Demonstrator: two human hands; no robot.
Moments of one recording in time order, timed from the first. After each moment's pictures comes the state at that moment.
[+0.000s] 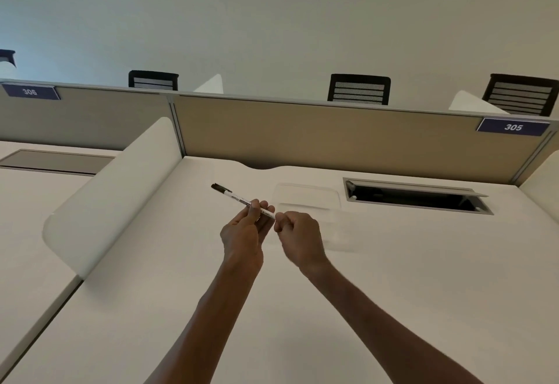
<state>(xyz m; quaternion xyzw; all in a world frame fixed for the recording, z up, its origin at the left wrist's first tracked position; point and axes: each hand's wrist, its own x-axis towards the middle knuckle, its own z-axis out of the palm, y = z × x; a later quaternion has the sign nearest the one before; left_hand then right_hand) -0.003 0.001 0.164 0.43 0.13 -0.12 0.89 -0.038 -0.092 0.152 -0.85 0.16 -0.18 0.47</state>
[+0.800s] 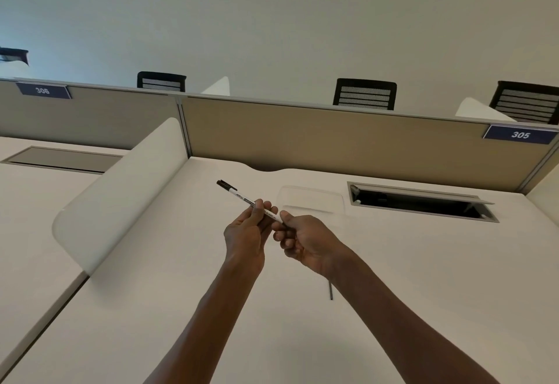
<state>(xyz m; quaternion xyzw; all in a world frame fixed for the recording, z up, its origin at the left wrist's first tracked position) -0.005 0.009 0.165 0.45 0.10 -0.13 0.88 -0.040 -0.105 0.178 -0.58 0.19 0.10 0.79</state>
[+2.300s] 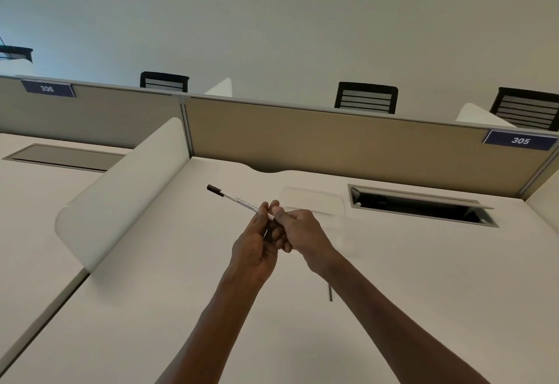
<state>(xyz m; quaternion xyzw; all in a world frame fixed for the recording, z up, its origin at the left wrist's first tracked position) -0.016 0.005 0.159 0.31 0.11 -0.23 0.92 -0.036 -0.091 0.176 -0.76 0.13 -0.04 0.63</state>
